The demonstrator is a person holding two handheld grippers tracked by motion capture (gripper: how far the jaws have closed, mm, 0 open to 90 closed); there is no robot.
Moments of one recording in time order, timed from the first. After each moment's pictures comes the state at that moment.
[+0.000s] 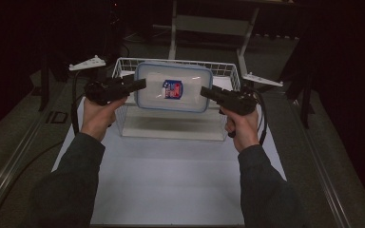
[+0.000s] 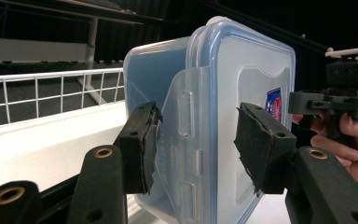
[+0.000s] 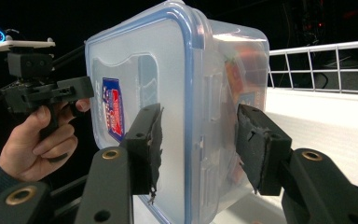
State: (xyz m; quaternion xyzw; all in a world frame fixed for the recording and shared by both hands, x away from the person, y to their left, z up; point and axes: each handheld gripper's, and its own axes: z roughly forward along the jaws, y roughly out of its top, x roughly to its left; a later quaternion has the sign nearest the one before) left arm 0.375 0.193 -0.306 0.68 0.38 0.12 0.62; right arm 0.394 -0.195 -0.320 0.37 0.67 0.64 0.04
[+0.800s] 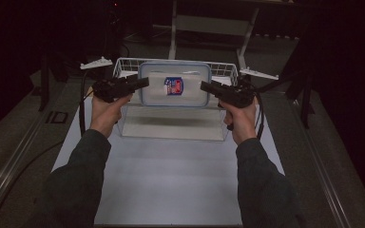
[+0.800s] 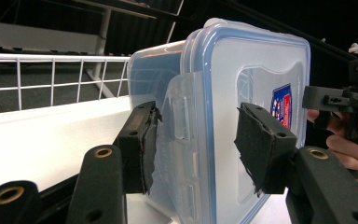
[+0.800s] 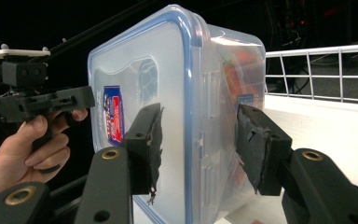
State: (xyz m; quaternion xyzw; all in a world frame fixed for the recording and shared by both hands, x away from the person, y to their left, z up) left arm 0.402 0.188 -0.327 0.67 0.41 0.11 0.61; right arm 0.419 -0.194 -0.323 0.39 0.68 0.62 0.05
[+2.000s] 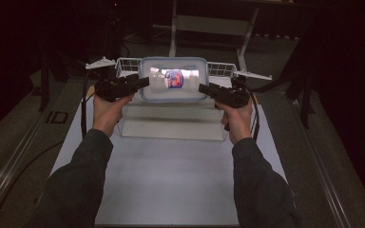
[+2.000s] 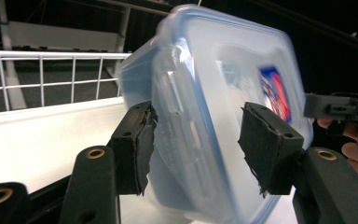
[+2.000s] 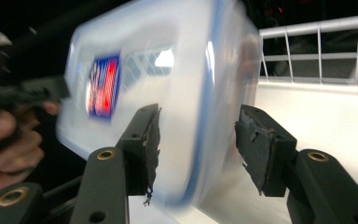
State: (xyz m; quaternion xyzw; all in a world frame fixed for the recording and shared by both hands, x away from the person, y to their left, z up) left arm 0.405 0.182 -0.330 0.67 0.44 0.15 0.58; right arm 0.429 -0.183 -0.337 0.42 0.69 0.58 0.07
